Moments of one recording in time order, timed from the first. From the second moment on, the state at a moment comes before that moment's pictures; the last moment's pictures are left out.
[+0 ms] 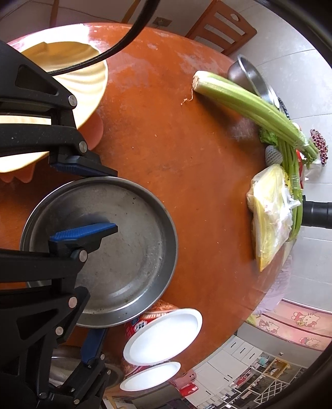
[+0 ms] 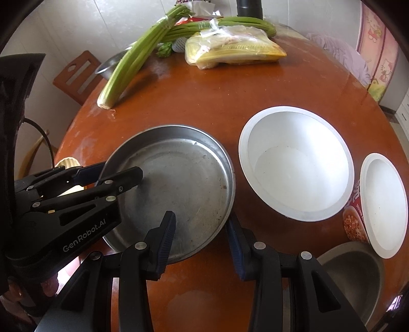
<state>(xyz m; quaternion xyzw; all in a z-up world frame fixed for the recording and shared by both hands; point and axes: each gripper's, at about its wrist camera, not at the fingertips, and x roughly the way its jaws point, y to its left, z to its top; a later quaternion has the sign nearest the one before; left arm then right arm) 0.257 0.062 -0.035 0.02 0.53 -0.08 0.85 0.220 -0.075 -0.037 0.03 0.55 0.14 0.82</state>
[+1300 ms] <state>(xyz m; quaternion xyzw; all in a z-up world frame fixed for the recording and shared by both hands) 0.187 0.068 0.046 0.01 0.45 -0.05 0.89 0.157 -0.078 0.038 0.00 0.45 0.19 0.87</state>
